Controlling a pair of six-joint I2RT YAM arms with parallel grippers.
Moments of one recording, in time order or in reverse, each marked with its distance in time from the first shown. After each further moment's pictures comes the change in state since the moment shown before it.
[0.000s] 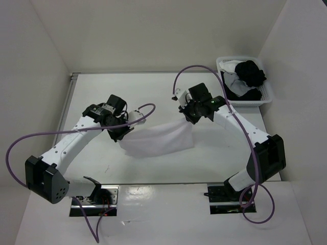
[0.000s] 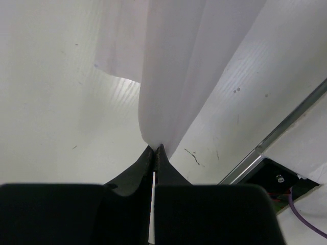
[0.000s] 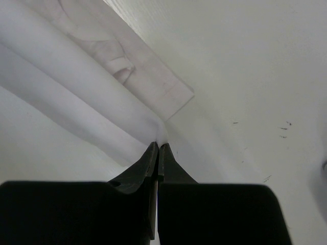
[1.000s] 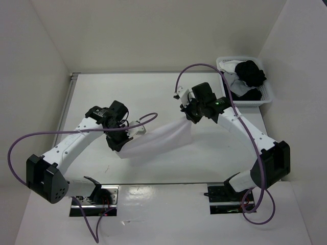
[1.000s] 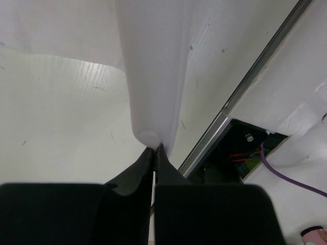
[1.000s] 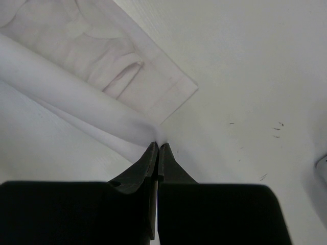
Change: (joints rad) left arm -0.031 -0.003 -0.023 -0.167 0.059 0.037; right arm 0.000 -0.069 0.002 -0.010 -0.015 0.009
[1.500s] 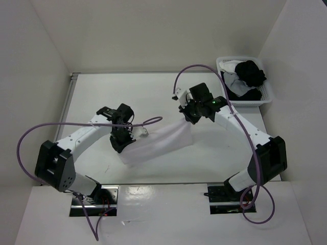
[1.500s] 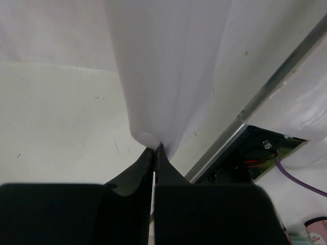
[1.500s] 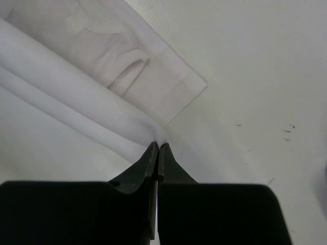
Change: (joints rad) left arm -0.008 0.106 -0.057 0.076 -0.046 0.014; right arm 0.000 0.045 0.000 0.007 -0.009 0.002
